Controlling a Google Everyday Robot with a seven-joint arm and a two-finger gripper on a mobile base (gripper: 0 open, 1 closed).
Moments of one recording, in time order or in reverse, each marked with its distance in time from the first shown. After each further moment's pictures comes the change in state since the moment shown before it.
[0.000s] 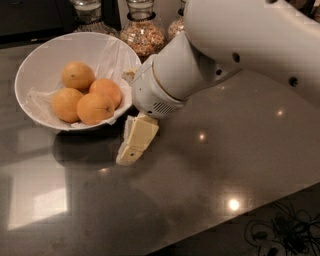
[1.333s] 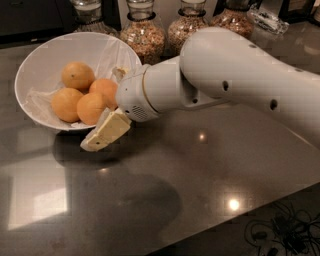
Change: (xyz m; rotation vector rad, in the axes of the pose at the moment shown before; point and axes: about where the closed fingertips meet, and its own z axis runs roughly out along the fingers) arm -0.035 -0.033 0.037 0.137 -0.303 0.187
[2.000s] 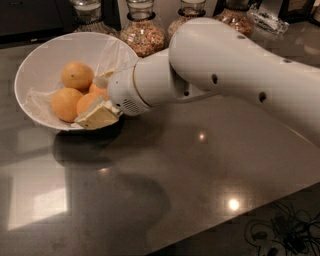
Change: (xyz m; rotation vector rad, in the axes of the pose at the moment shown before) arm -0.016 -0.004 0.008 0.005 0.006 -0.010
